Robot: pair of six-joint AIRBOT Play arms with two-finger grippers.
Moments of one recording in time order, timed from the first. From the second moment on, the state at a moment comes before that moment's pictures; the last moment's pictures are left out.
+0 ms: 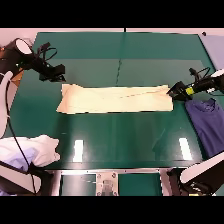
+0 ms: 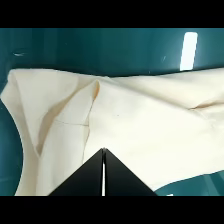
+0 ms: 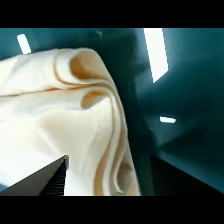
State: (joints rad) left arm 0.02 -1.72 1.70 1.16 -1.33 -1.54; right arm -0.44 -1.91 1.57 -0.97 1.42 1.30
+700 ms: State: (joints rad) left arm -0.32 -1.80 1.71 1.08 -1.10 -1.52; right arm -0.37 -1.80 1.72 -0.92 1.57 1.23
